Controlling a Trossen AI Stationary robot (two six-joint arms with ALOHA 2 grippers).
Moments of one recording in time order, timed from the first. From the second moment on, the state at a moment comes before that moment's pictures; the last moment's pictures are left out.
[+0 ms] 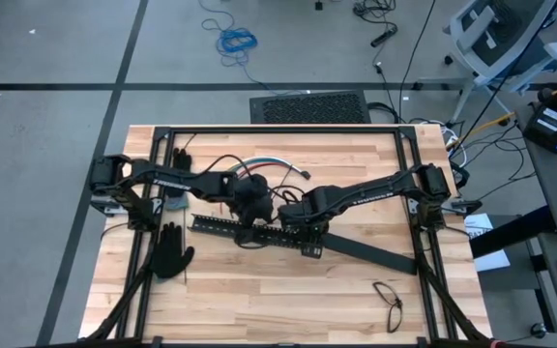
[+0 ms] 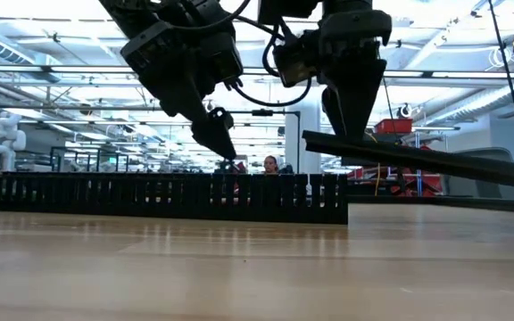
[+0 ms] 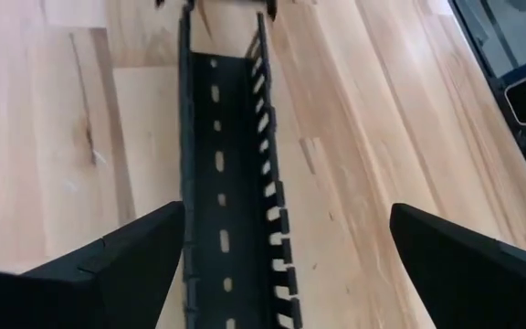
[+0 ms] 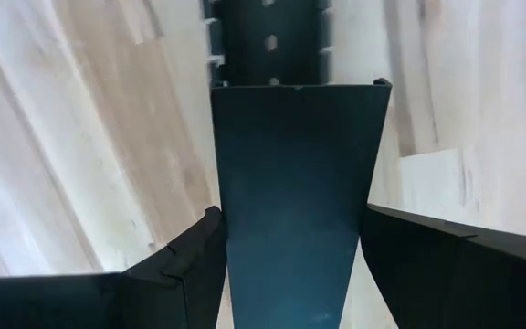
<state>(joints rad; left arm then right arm) 0.09 1.61 0.95 -0.27 0.52 0.11 0.12 1.94 1.56 -1.15 -0.10 0.36</state>
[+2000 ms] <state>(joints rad) 0.01 1.90 0.82 0.51 0.07 0.24 0.11 1.93 1.55 -1.14 -0.12 0.38</state>
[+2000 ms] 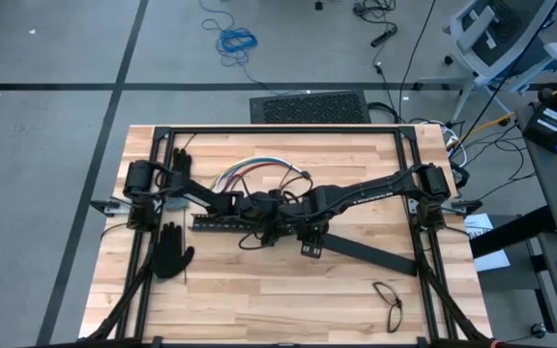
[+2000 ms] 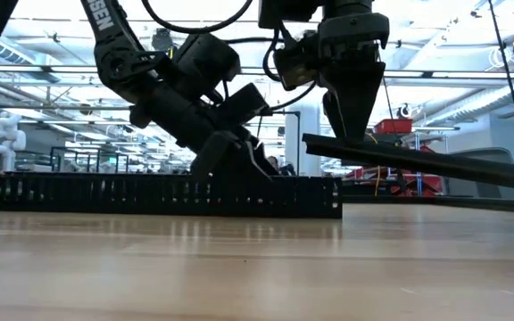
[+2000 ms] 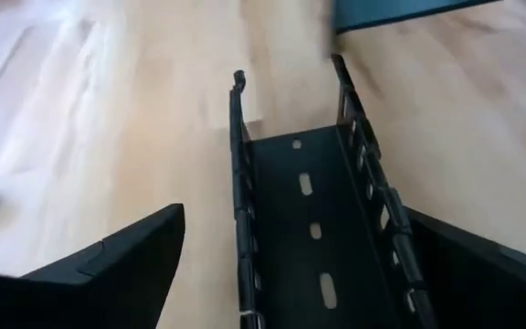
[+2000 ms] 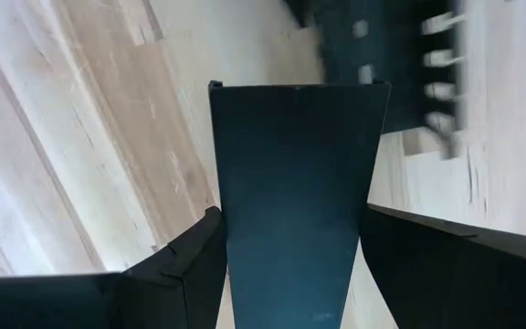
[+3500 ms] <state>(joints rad) -0.04 1.71 0.57 0.40 0.01 0.03 -0.06 1.98 1.55 -1.11 -0.06 -0.08</state>
